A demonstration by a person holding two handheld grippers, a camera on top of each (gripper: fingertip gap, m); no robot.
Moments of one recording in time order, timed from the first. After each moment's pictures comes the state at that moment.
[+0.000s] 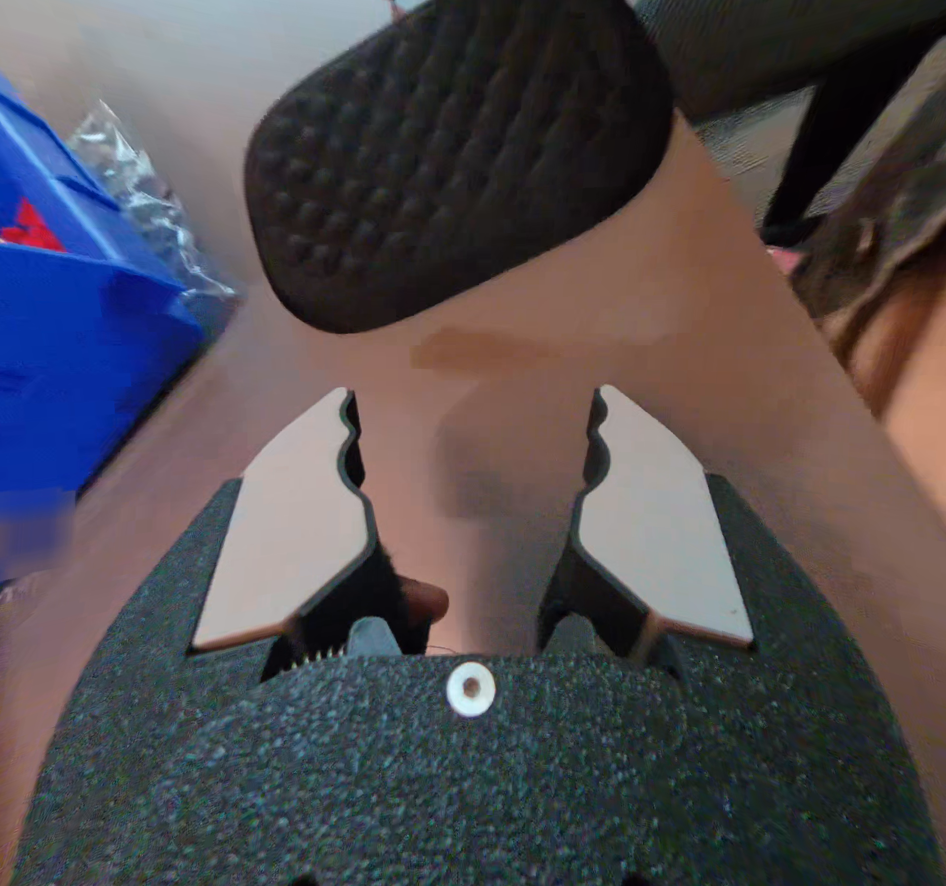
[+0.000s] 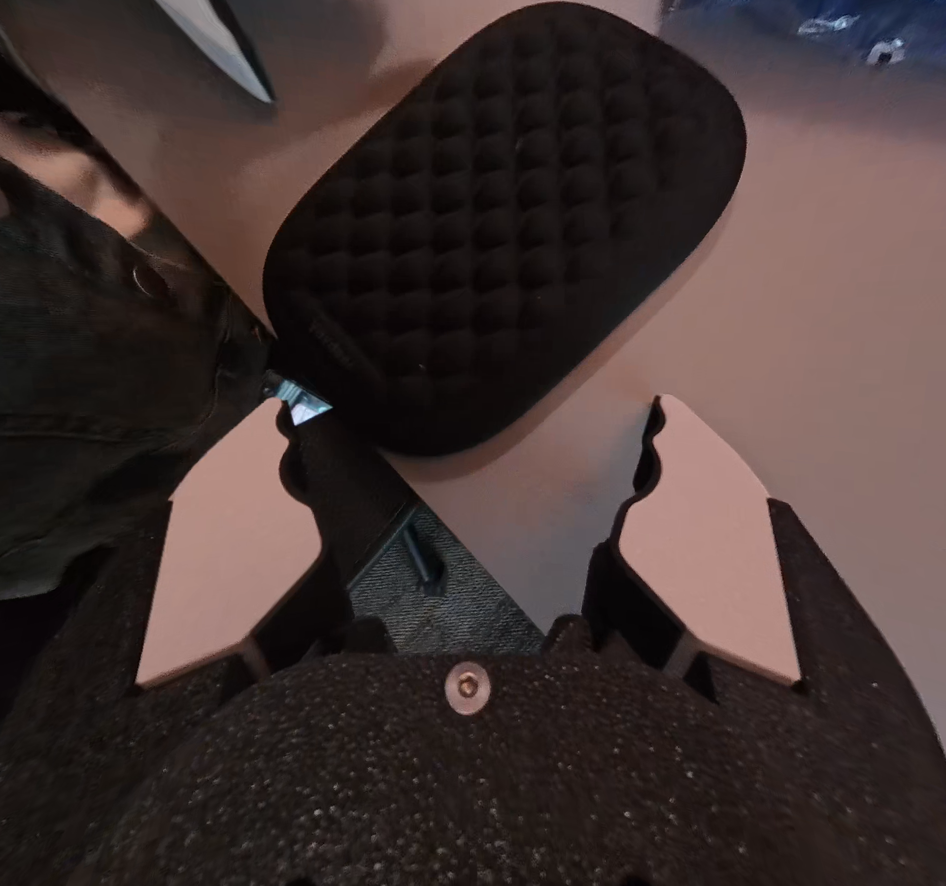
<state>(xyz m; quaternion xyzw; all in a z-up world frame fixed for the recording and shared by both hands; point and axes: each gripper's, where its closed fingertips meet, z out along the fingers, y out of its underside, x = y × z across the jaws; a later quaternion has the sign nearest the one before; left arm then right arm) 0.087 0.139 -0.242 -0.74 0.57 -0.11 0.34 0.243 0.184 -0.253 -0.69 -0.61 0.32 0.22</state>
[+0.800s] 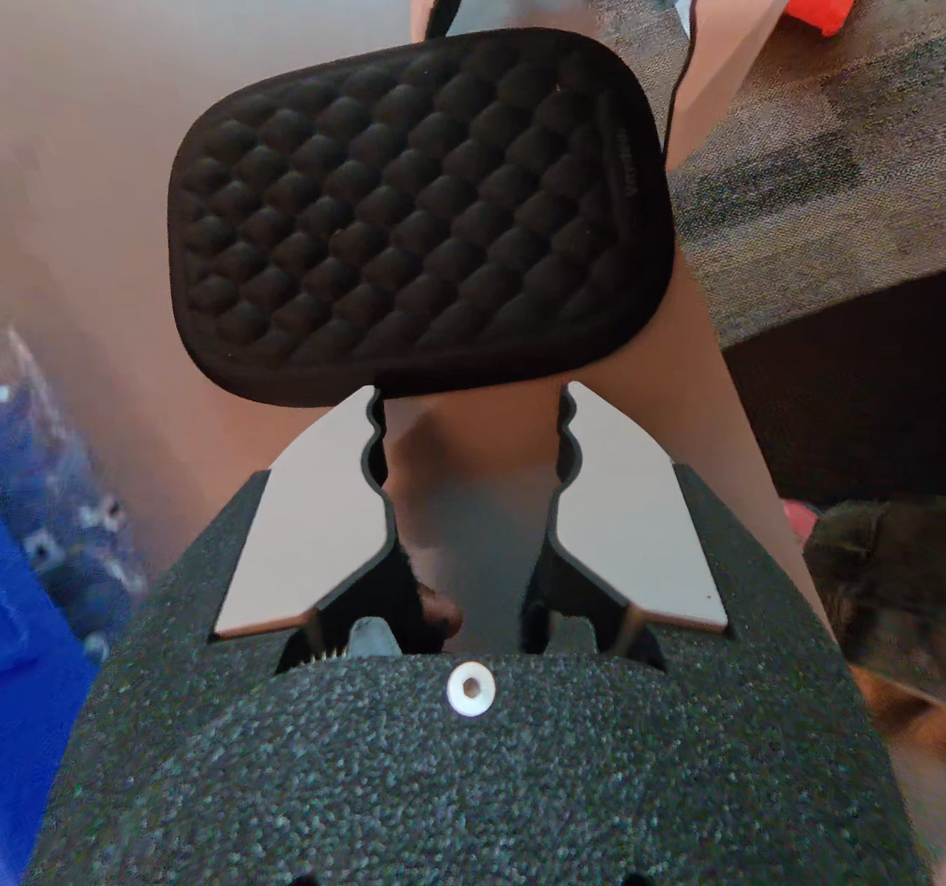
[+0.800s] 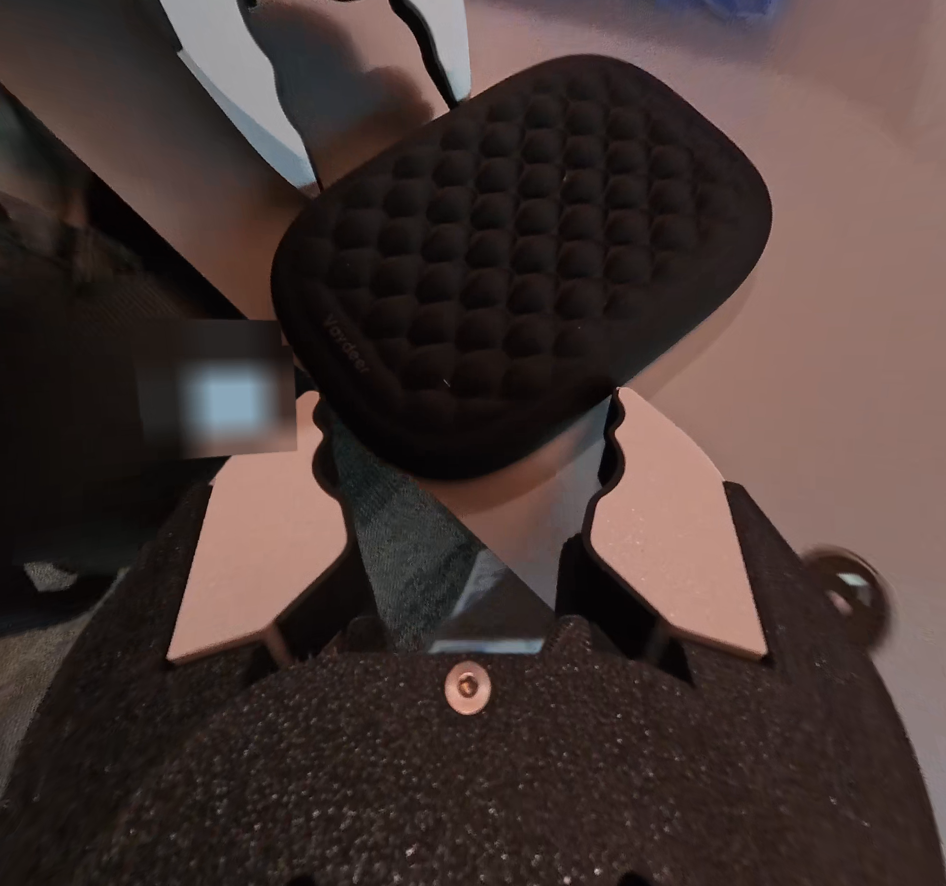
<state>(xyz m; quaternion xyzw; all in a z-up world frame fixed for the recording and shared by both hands) 0.238 0.239 -0.255 -0.78 0.52 -0.15 0.30 0.337 0.262 -0.257 -0.68 -0.61 0.28 0.29</state>
